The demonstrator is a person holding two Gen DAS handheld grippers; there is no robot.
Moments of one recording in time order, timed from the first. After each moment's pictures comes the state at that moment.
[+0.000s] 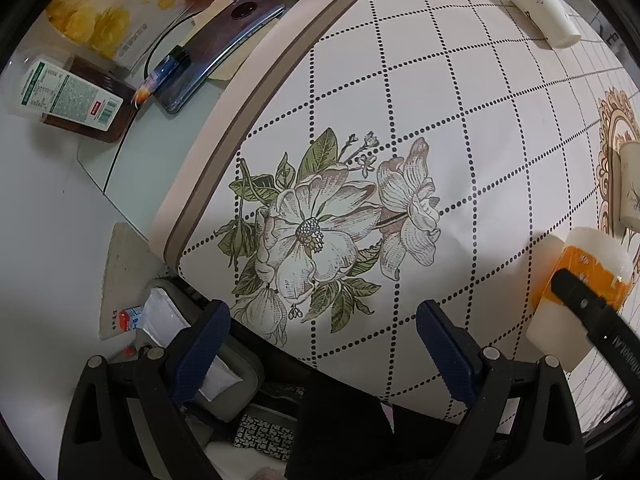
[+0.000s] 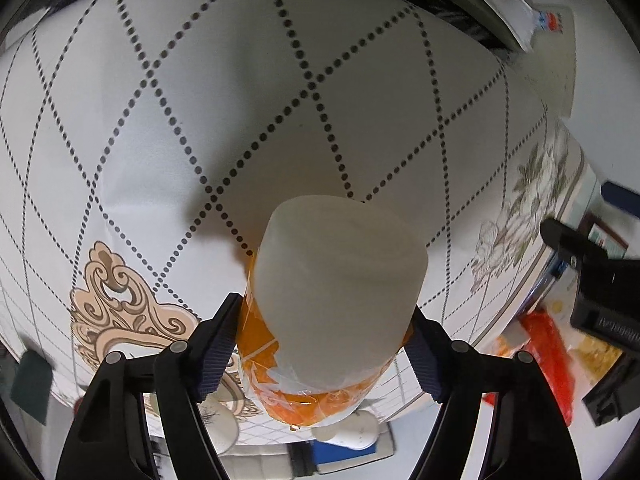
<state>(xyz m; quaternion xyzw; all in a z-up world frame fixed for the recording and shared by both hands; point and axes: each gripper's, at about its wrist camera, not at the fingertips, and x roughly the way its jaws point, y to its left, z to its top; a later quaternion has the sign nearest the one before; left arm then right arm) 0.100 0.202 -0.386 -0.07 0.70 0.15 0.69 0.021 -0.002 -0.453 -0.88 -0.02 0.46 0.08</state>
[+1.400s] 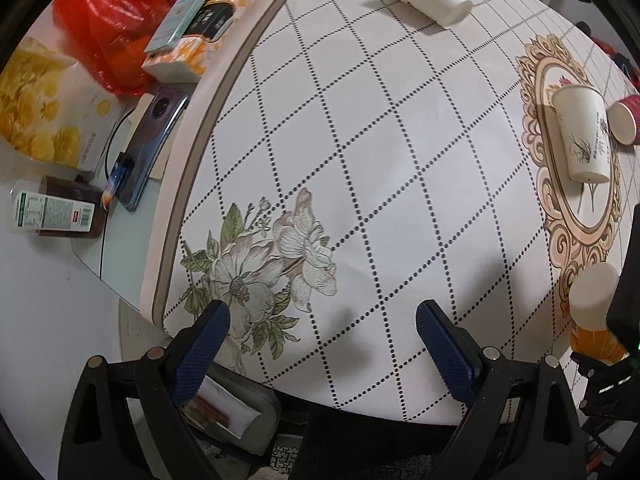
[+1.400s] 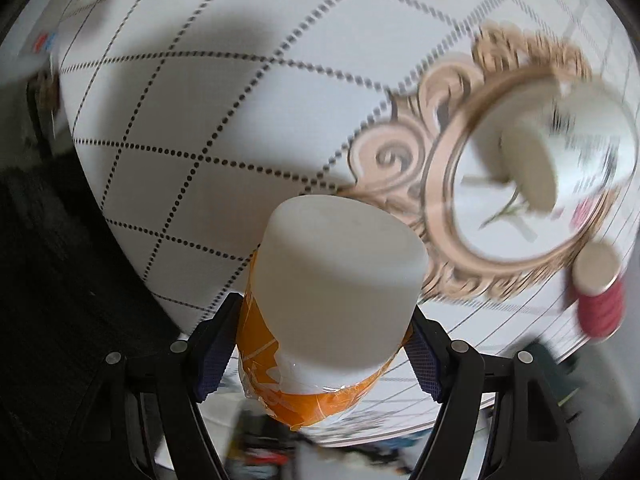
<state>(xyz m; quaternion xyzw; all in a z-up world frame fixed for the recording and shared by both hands) 0.132 0.128 -0.353 0.02 0.67 0.06 0.74 0.137 -0.025 -0.424 -0.41 0.76 0.22 0.46</state>
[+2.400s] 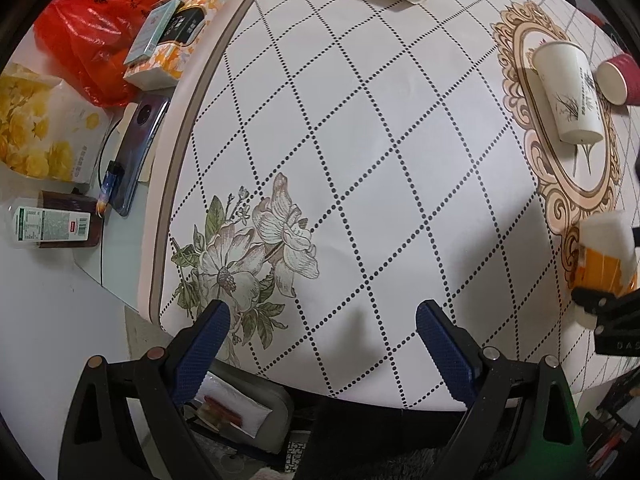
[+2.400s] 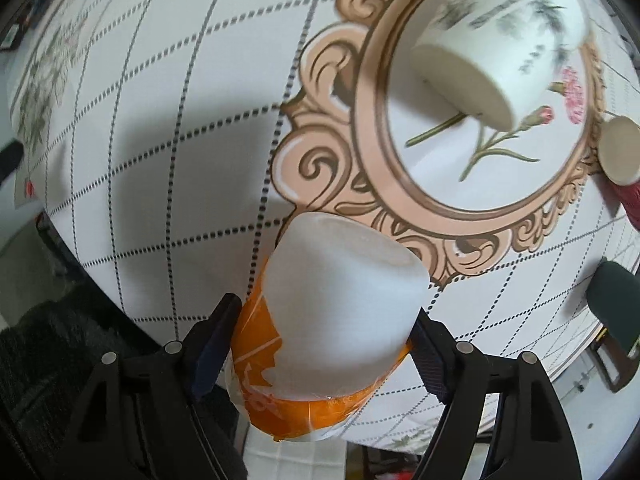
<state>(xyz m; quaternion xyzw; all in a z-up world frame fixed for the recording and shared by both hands) 0.124 0.110 -0.357 0.06 0.69 0.04 0.72 0.192 -0.076 -0.408 -0.23 0.78 0.14 0.56</state>
